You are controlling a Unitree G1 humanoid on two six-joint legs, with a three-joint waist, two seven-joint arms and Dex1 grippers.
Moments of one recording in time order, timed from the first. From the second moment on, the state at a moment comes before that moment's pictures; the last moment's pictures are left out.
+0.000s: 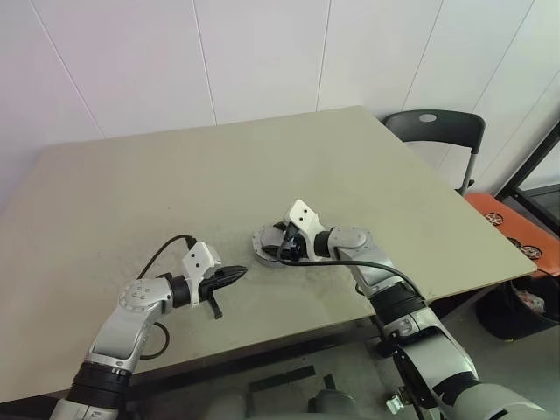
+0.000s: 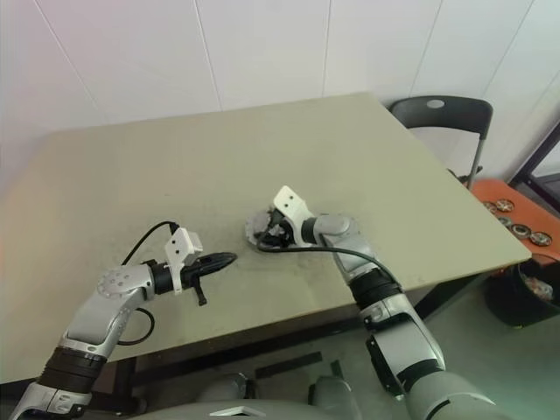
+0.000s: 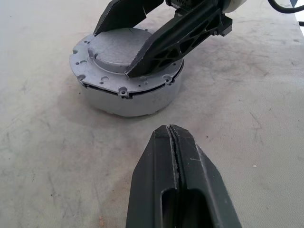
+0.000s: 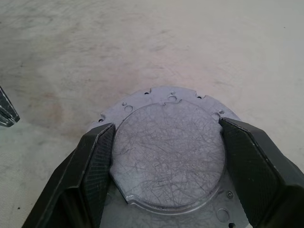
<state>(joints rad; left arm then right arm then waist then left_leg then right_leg) -0.09 0.52 -0.10 -0.06 -0.26 0.21 -0.88 -0.64 -0.21 0.28 0.42 0.02 0.32 0.82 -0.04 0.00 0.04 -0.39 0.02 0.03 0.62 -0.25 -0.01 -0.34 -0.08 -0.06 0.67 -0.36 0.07</state>
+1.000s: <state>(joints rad) -0.10 0.51 -0.10 -0.06 -0.25 0.21 -0.89 -0.64 -0.19 0.25 0.48 0.04 0.30 0.79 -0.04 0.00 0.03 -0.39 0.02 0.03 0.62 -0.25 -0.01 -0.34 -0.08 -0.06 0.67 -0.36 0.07</state>
